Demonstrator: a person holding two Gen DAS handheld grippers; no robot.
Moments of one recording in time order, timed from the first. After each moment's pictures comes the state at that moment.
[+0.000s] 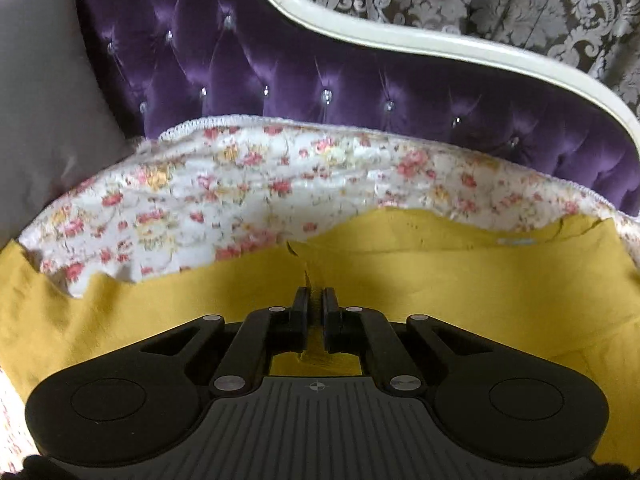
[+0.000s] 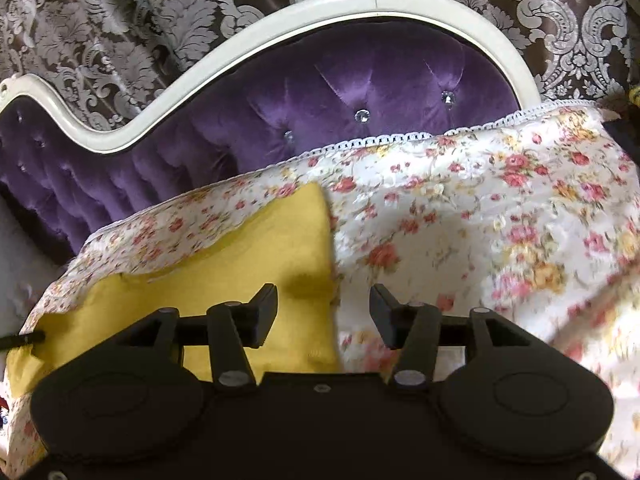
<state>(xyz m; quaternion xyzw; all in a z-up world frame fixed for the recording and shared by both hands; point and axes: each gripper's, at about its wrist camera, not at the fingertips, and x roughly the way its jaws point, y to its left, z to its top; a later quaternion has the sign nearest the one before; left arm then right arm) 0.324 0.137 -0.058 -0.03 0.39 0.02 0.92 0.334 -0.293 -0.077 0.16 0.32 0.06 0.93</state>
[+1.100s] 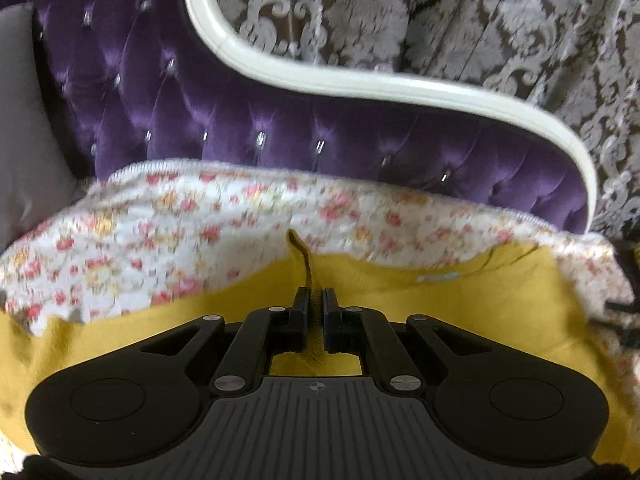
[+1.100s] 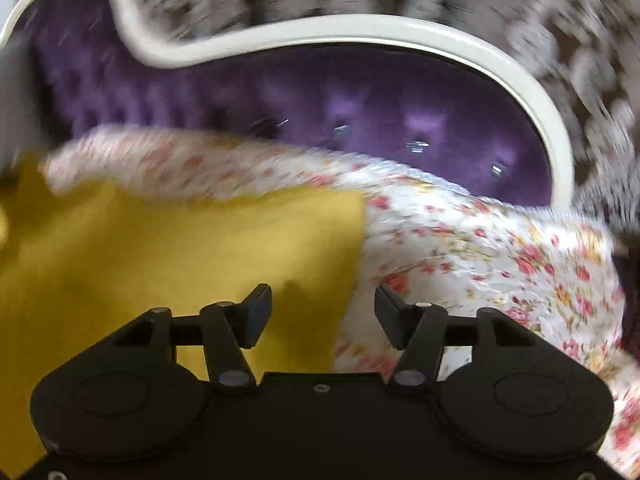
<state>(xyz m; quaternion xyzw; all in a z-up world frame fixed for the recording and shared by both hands) 0.314 0.105 -0.014 -0.05 0.33 -0.05 0.94 0.320 -0.240 -0.073 -0.09 0.31 0.09 0.94</state>
